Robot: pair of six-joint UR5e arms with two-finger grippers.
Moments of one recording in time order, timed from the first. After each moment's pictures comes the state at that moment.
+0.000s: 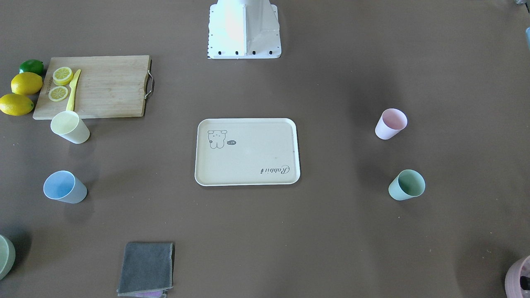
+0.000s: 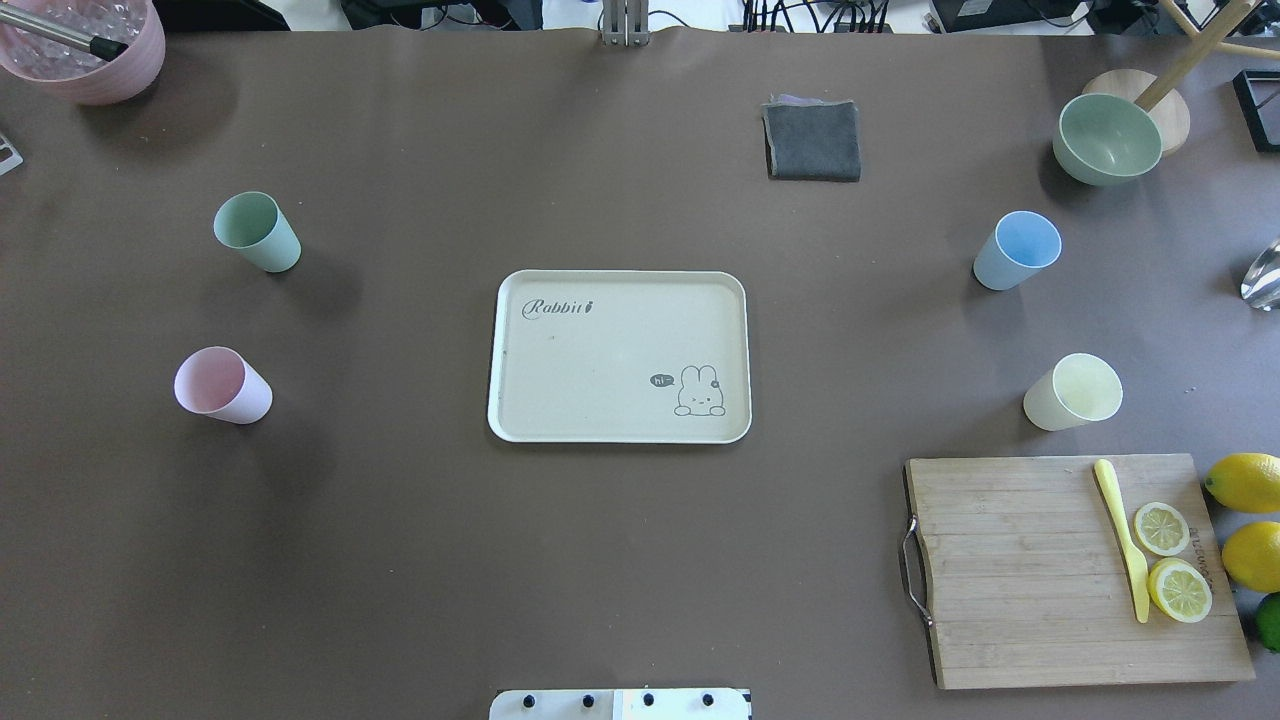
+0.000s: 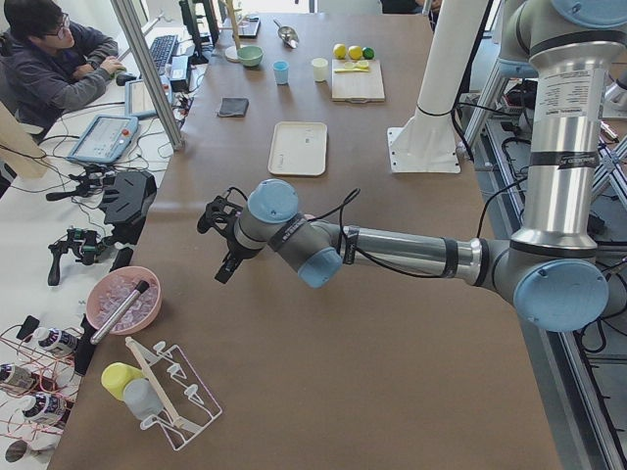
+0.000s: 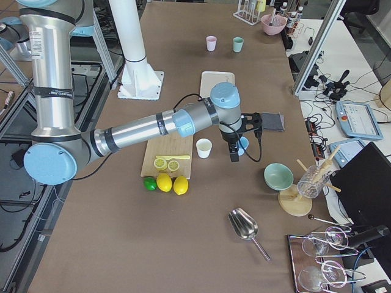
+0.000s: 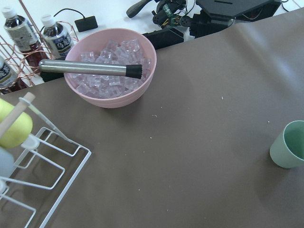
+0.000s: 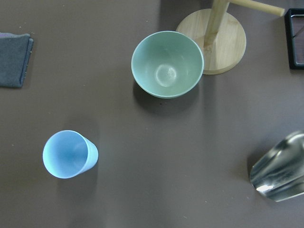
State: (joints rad) left arm -1.42 -1.64 -1.62 -2.25 -2.32 -0.37; right arm 1.42 -1.53 1.88 -1.43 2.32 0.42
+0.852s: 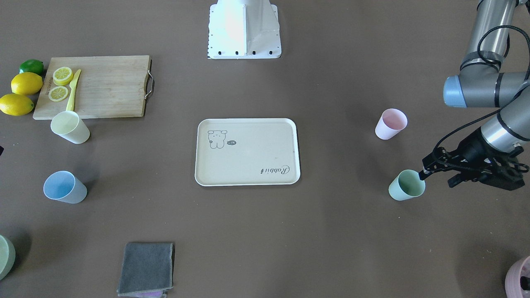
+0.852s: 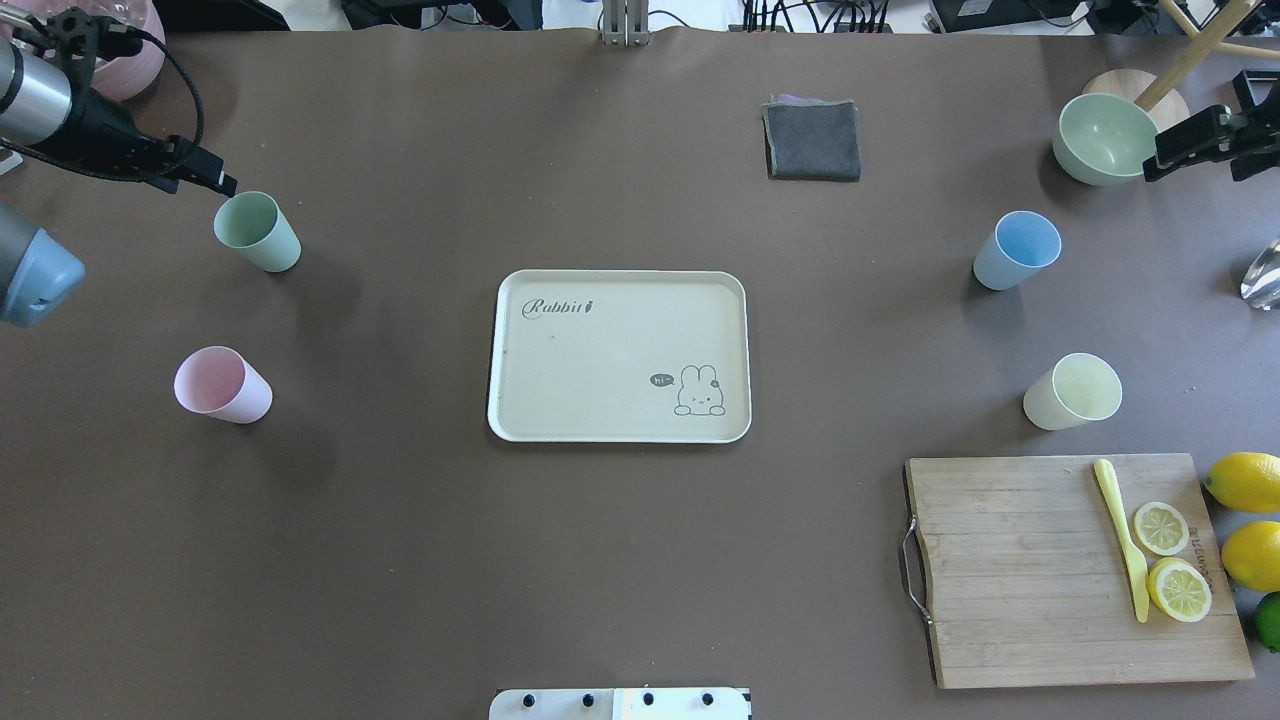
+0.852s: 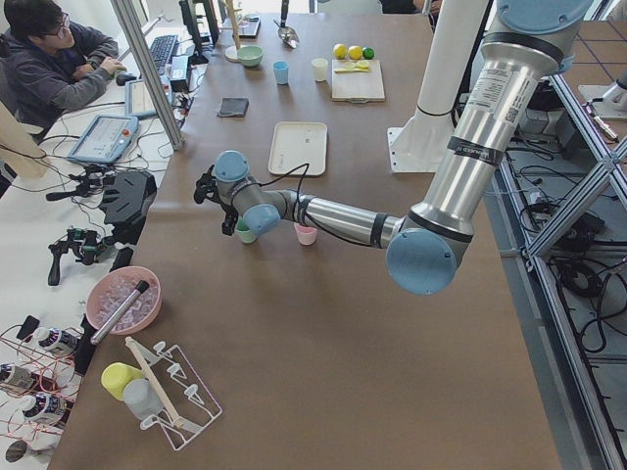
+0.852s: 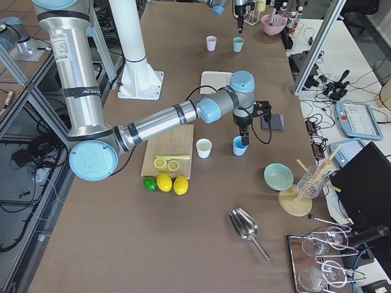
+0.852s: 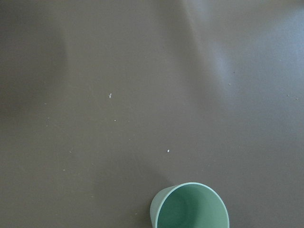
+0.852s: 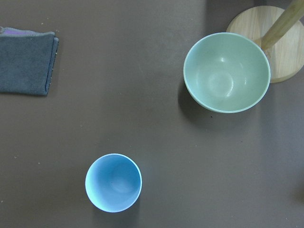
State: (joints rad) left arm -1.11 -1.93 -1.37 -2.24 -2.31 -0.69; right arm 1.27 -1.40 1.81 -1.43 2.25 0.55
